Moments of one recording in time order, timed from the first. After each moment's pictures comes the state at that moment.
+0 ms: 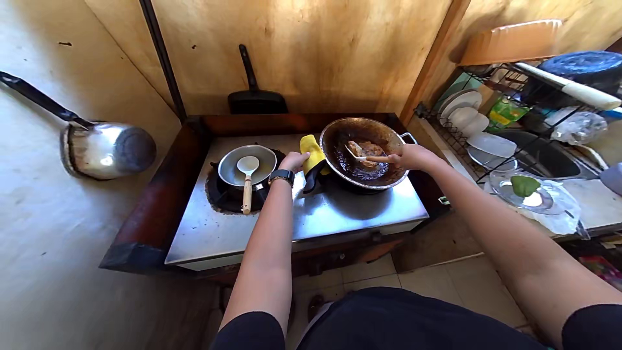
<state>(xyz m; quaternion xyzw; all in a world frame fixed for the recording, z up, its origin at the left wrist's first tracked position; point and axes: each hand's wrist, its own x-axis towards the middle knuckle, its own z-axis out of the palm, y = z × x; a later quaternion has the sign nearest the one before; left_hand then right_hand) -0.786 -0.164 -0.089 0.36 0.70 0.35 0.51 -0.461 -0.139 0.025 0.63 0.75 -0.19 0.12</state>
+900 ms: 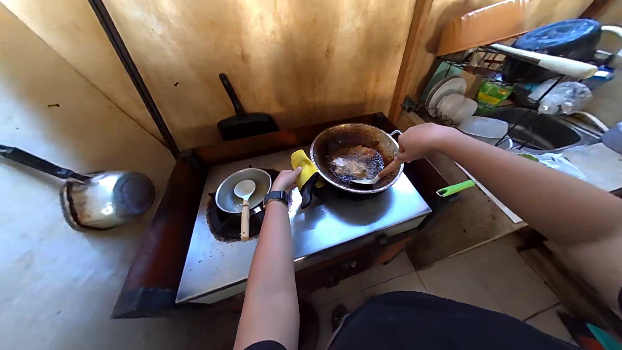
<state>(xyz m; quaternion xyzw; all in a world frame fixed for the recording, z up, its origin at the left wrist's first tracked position) -0.786 -0.166 -0.100 0.36 0.69 0.38 0.49 -0.466 -0.169 0.116 0.53 0.79 -0.07 0.31</state>
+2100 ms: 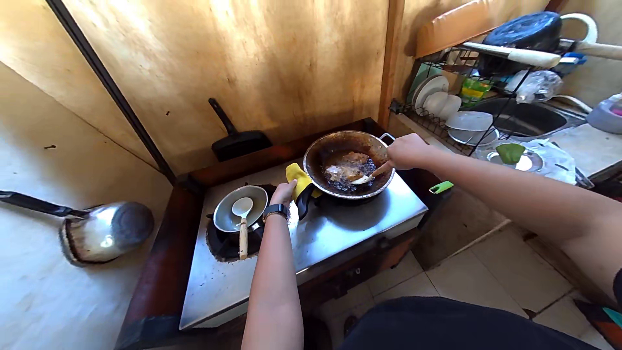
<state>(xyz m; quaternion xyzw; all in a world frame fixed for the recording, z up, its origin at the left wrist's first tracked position) -0.772 -0.165 -0.090 0.35 0.71 0.39 0.48 -0.443 -0.173 0.077 0.55 0.80 0.00 0.23</state>
